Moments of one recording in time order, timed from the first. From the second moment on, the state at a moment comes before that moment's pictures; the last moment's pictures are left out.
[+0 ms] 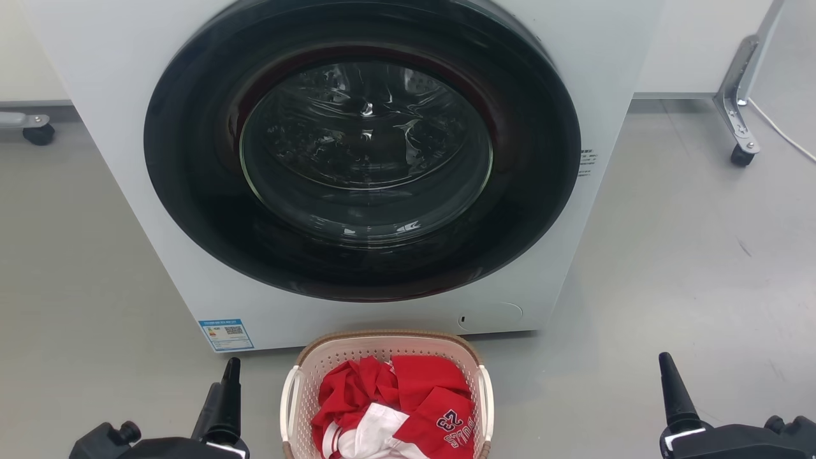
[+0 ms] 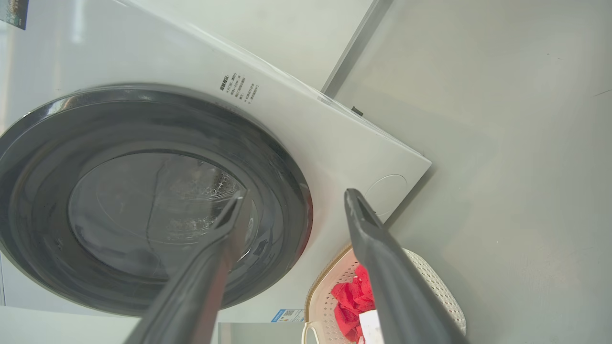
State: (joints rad) left arm -0.01 0.04 -0.04 0.24 -1.17 -0.04 0.00; right arm -0.03 -0.05 0.02 0.26 1.16 0.04 0.00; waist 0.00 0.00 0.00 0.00
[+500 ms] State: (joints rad) left arm -0.01 0.07 -0.11 0.20 -0.86 0.00 -0.06; right arm -0.03 -0.06 0.08 0.21 0.90 0.00 -0.06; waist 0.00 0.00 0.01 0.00
